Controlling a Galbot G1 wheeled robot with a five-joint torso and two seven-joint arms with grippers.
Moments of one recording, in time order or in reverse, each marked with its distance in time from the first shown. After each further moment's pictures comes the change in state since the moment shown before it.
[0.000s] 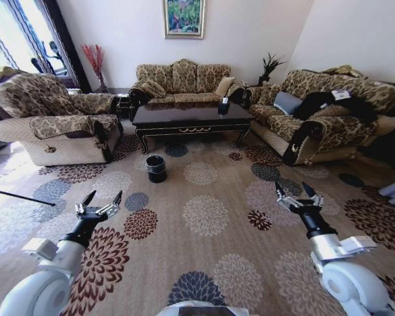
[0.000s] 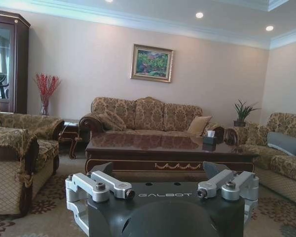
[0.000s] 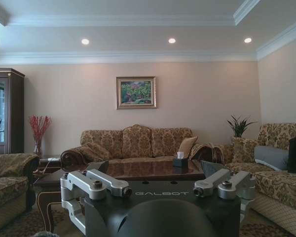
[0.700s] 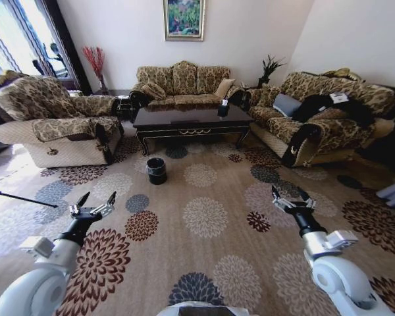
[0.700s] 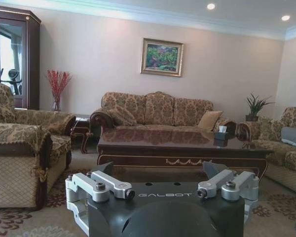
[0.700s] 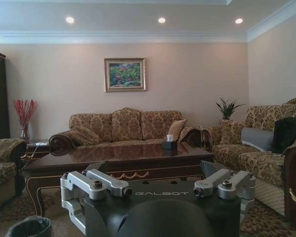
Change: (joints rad) left arm -0.033 0.005 -0.004 0.076 0.015 0.006 -0.003; right arm 0.059 -0.010 -0.074 -0.067 -0.017 -0.055 0.056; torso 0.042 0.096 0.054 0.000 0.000
